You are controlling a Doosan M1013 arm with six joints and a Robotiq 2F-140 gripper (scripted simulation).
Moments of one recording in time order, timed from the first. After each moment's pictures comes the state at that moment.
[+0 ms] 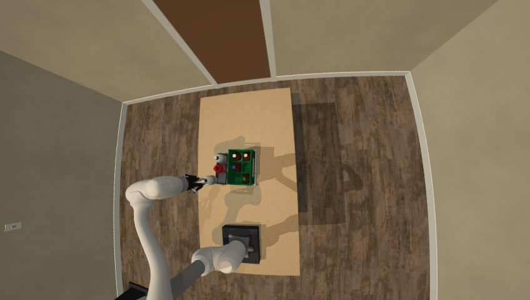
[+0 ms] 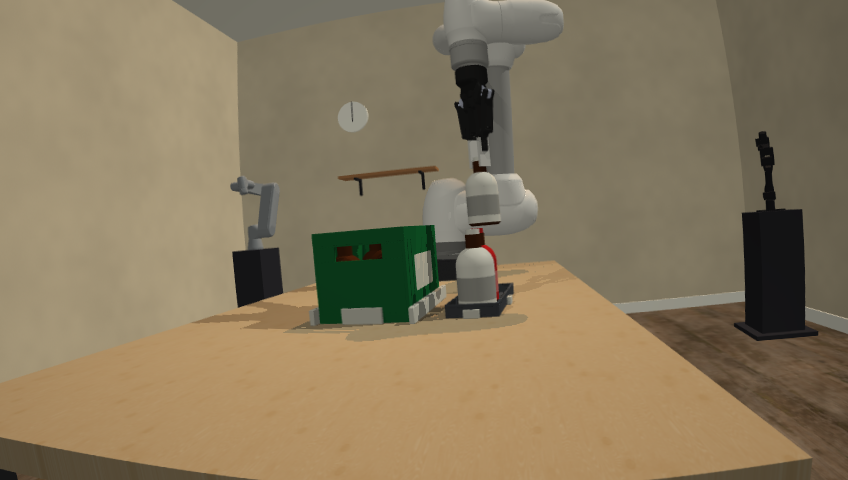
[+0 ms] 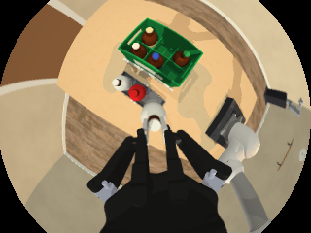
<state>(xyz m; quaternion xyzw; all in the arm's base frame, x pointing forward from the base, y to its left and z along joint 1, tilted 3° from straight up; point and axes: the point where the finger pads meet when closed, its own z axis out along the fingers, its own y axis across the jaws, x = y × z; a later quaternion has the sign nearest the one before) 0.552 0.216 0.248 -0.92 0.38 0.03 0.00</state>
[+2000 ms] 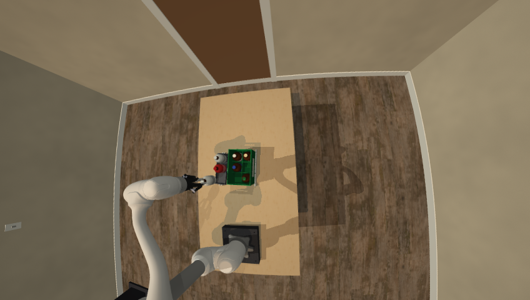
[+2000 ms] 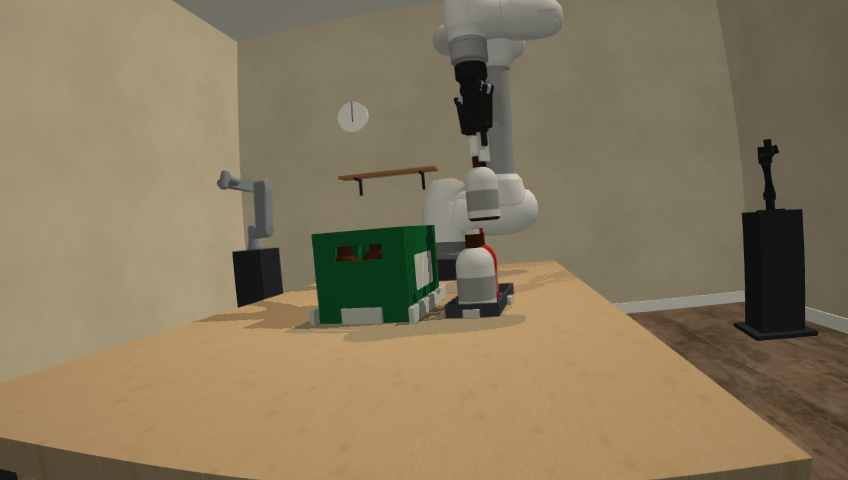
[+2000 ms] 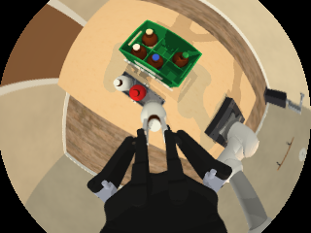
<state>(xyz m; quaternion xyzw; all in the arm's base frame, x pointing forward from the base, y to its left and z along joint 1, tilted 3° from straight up) 0.552 0.215 0.259 -0.92 0.38 0.03 0.00</state>
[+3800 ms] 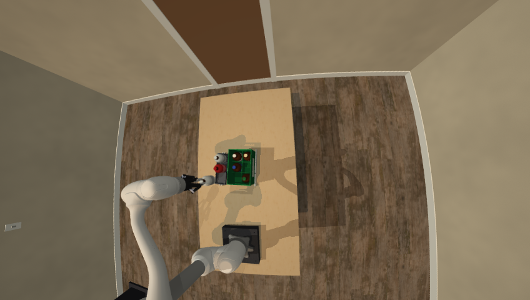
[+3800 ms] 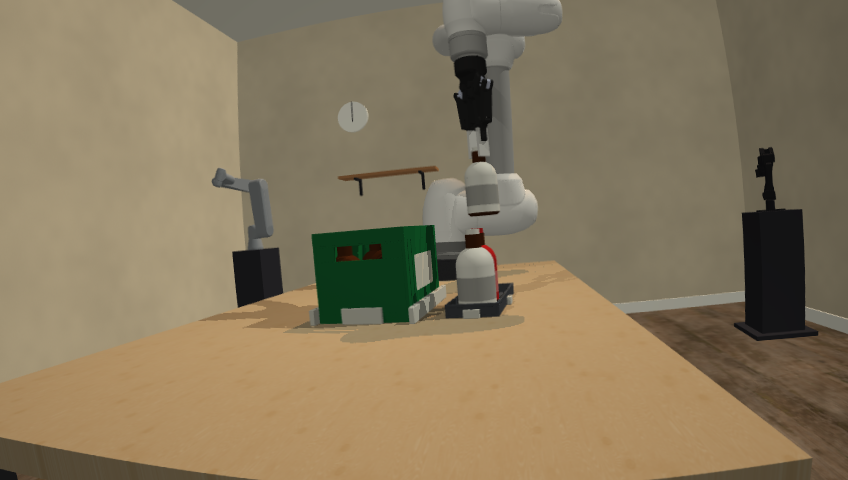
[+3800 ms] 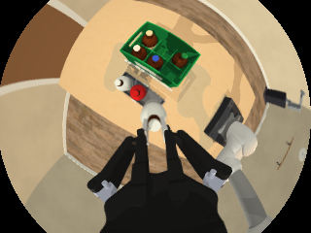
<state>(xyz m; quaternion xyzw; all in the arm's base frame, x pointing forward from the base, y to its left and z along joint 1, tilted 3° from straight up) 0.553 0.215 0.271 -0.92 0.38 0.03 0.00</state>
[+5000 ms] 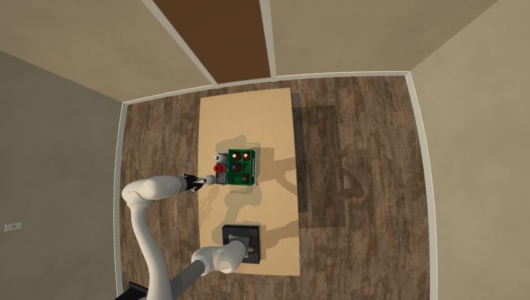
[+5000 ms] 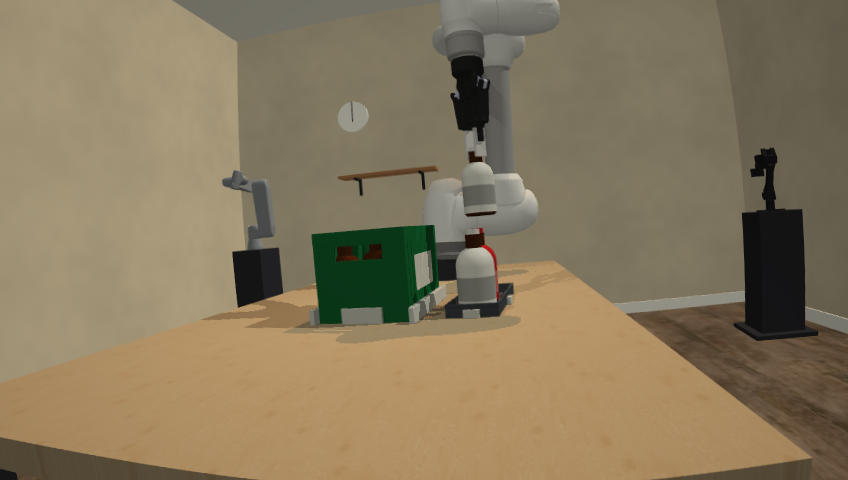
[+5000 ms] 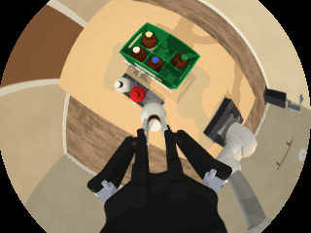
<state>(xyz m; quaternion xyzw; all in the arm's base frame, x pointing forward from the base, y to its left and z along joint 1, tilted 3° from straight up) 0.556 0.208 0.270 -0.92 0.38 0.03 0.00</state>
